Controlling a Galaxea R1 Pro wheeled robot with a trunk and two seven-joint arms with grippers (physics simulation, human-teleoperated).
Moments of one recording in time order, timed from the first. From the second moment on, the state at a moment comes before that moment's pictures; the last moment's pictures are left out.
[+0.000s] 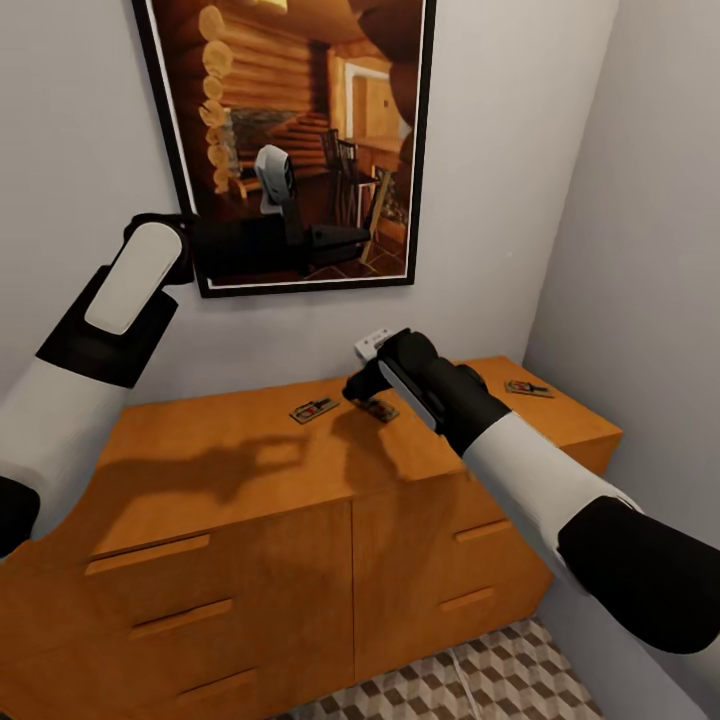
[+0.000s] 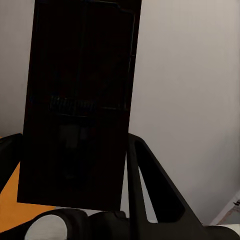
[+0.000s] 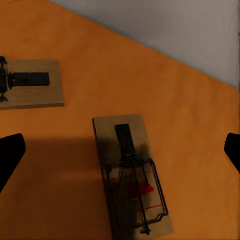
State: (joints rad) left arm -1.45 0.21 -0.50 -1.21 1.44 0.99 -0.41; right arm -1.30 0.13 0.66 -0.84 -0.23 1.02 0.09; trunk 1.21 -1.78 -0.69
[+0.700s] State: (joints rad) left arm -1.45 0.19 -0.50 -1.21 1.44 0.99 -0.41; right arm -1.42 0.13 0.66 -0.42 -0.21 1.01 0.38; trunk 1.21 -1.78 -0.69
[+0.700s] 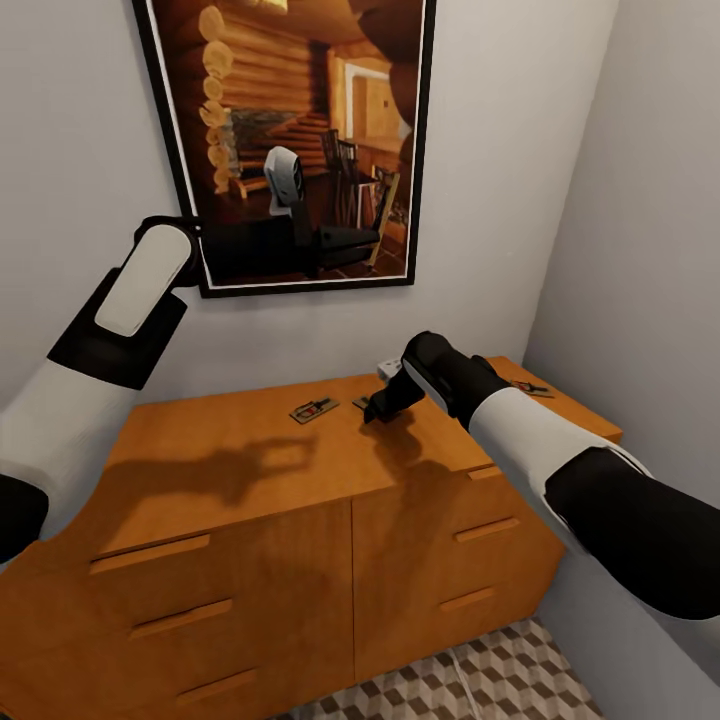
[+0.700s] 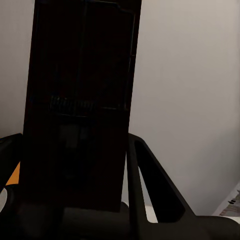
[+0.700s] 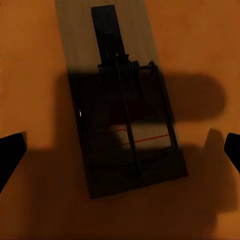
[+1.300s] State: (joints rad) left arm -1.45 0.19 -0.50 -1.21 1.44 0.99 -0.41; right arm -1.42 0.13 0.66 -0.43 -0.20 1.01 0.38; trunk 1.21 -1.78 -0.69
